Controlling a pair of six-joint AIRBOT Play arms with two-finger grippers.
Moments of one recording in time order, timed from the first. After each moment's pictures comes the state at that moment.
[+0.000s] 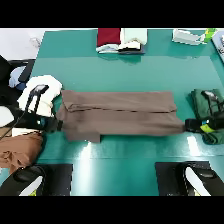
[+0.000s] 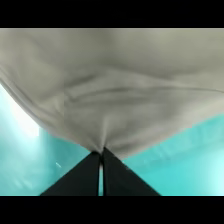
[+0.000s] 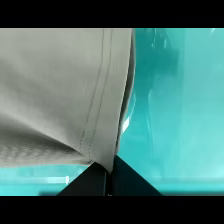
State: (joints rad) left arm -0.29 -0.71 0.82 1.40 -1.34 -1.69; right arm -0.20 -0.73 0.75 -1.46 1.48 1.59
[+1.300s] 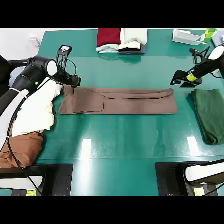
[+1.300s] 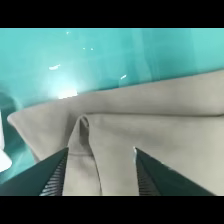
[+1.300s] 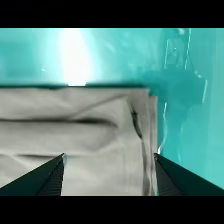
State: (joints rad) left arm -0.29 -1.46 1.38 1.63 -0.98 -1.67; right arm -0.20 -1.60 1.54 -1.31 1.35 1.55
